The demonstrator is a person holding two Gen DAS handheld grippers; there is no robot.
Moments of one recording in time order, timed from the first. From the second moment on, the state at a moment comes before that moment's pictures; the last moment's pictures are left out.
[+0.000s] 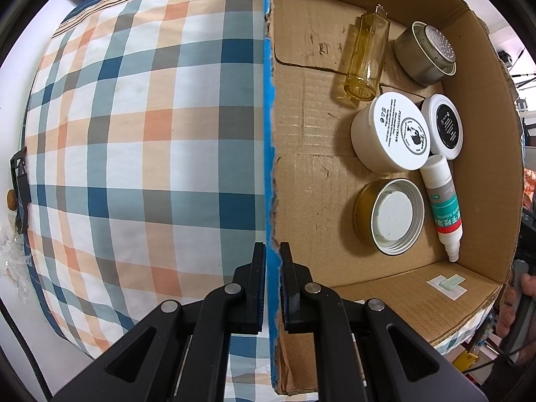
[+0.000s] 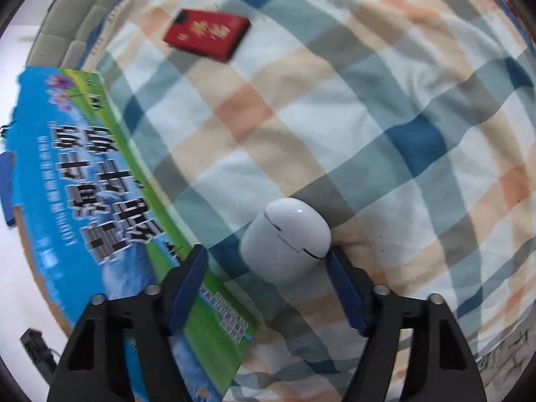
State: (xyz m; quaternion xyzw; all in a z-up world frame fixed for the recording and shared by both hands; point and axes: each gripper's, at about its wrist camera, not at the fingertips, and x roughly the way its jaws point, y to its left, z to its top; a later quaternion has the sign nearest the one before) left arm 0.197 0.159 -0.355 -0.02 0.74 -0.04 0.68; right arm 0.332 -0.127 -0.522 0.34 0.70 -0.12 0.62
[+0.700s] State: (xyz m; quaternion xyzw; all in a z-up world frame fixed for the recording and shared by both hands) left arm 0.195 0.160 -0.358 -0.02 0.74 -0.04 0.68; right arm 0.344 -0.126 -0.482 0.27 0.68 -0.11 0.67
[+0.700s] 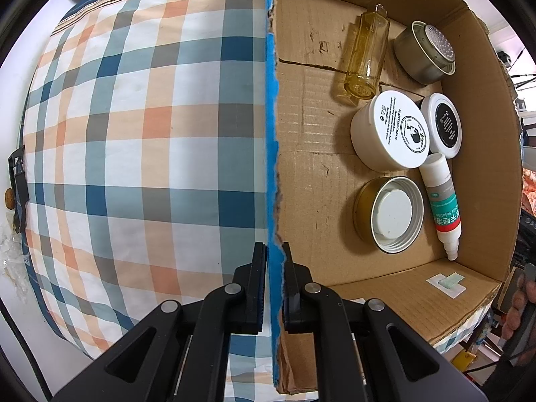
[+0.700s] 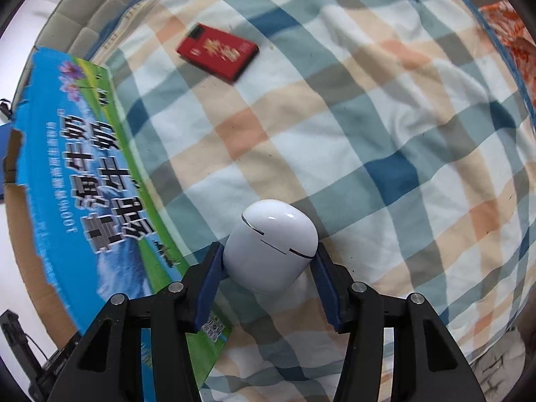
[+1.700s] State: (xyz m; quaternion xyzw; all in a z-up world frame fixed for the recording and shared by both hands) left arm 0.196 0.159 -0.358 -0.02 0.74 -0.04 0.68; right arm 0.339 0.017 -0.325 0.18 0.62 0.09 0.76
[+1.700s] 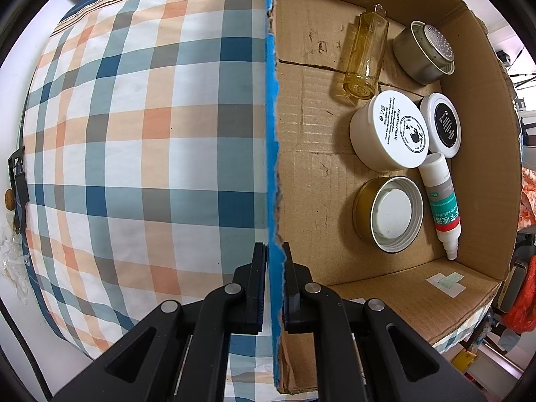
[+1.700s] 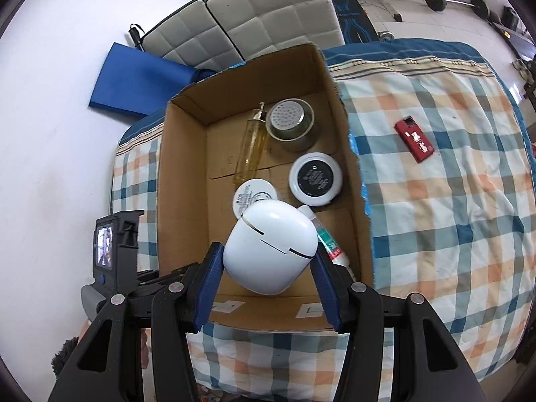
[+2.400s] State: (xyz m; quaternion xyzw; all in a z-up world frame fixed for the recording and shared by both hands) left arm 0.196 0.161 -0.358 -0.02 0.74 -0.04 0.68; right arm 0.323 0.054 -0.427 0.13 0.71 0.09 0.68
